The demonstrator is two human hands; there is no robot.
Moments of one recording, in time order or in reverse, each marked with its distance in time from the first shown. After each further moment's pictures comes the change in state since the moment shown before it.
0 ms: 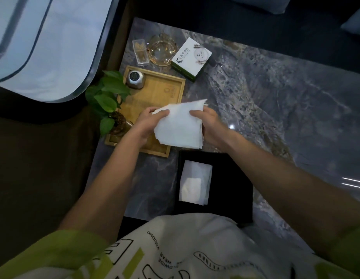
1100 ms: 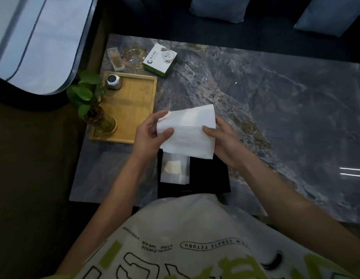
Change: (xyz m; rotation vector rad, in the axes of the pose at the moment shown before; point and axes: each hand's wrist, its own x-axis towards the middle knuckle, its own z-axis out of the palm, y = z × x) left_hand -0.155 -0.045 0.069 -0.108 -0.189 0.519; right_hand -0.149 0.047 -0.093 0.235 -0.042 -0.215
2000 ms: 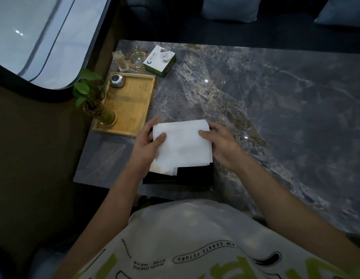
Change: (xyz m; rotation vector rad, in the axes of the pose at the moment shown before) left_hand -0.053 -0.019 0.064 0.031 0.164 -0.065; right_hand -0.037 -0.010 -0.059 -0.049 -0.020 0.084
